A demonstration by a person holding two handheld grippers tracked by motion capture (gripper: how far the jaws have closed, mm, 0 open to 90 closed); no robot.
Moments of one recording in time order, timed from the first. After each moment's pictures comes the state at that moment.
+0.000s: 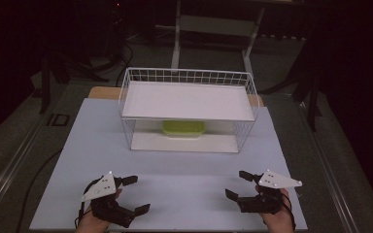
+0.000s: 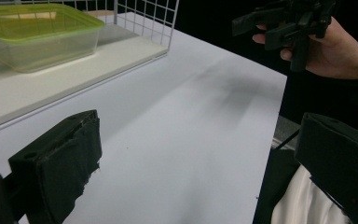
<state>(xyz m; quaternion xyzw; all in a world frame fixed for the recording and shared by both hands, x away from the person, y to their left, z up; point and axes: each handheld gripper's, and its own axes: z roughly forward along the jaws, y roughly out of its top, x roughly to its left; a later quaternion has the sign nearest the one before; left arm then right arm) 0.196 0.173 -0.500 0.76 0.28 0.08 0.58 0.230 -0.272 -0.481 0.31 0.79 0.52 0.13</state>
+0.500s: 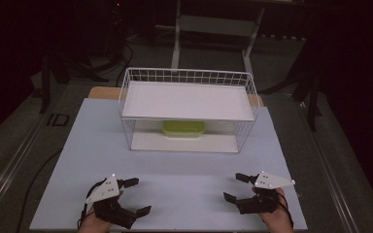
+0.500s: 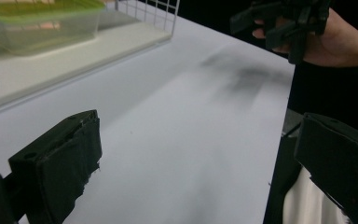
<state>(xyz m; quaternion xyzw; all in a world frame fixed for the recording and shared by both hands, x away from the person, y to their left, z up) 0.198 0.171 -0.517 0.77 0.28 0.08 0.57 0.241 -0.275 -0.505 0.28 0.80 0.51 0.10</state>
